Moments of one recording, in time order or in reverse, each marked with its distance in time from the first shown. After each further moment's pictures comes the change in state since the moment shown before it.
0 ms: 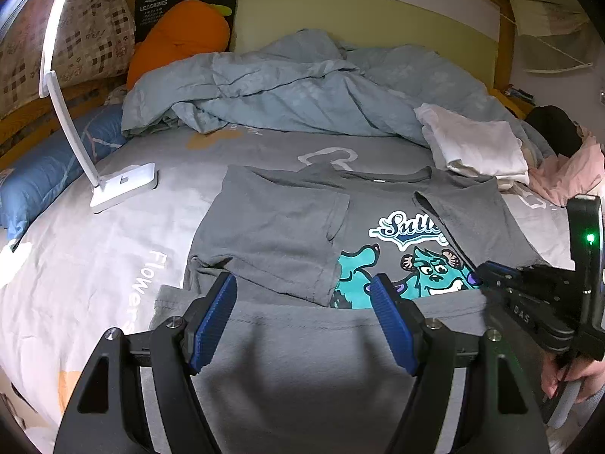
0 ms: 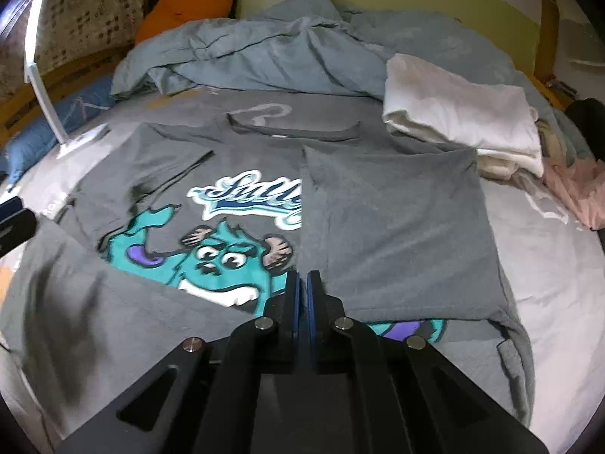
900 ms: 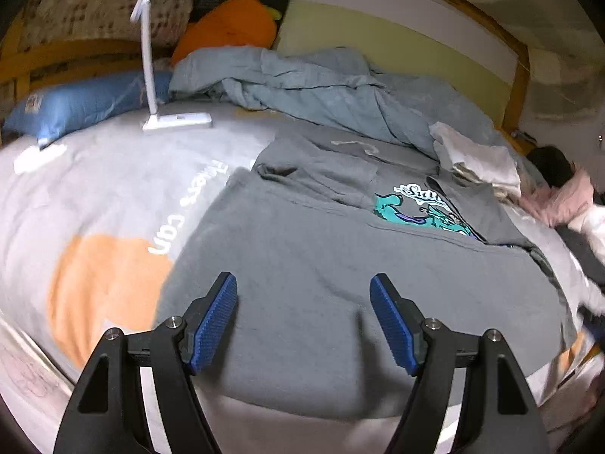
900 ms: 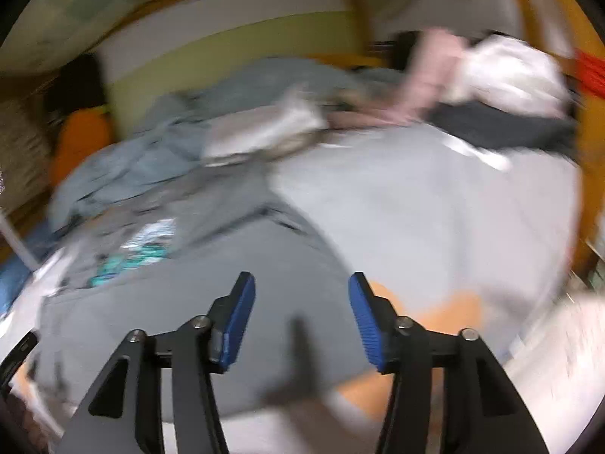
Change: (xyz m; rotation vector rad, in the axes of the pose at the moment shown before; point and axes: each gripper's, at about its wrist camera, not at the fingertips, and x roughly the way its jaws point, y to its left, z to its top) left arm -0.046 0.052 -0.112 -0.187 -0.094 -0.023; right arm -0.155 -0.087 -0.184 0.598 -0.268 -0.284
